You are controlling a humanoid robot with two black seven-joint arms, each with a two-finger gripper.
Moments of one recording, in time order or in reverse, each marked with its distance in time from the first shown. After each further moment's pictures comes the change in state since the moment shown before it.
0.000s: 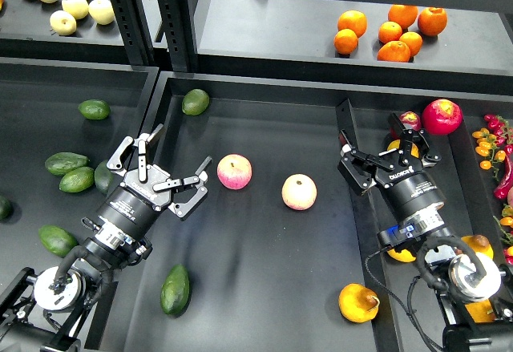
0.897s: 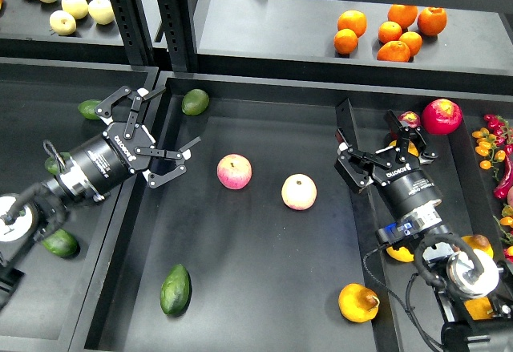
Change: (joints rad) left arm -0.396 0.509 0.335 0.036 0.001 0.000 0.135; right arm 0.045 0.000 -0.010 0.003 -0.004 -0.018 0.003
